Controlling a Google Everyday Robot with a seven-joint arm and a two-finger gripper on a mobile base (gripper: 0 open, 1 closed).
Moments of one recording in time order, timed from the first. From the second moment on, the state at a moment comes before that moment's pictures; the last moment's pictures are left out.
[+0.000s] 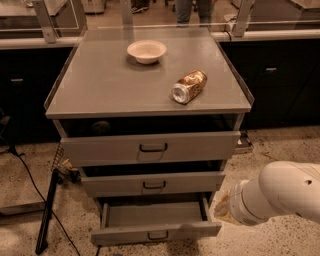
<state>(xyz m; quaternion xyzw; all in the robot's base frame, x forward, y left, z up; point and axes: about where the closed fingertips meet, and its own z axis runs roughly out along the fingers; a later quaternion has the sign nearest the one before) 0.386 -0.188 0.641 -0.59 0.79 0.04 0.18</state>
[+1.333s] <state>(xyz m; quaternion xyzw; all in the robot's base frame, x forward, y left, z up) 0.356 -0.197 0.440 -0.55 0.81 0.12 0.14</state>
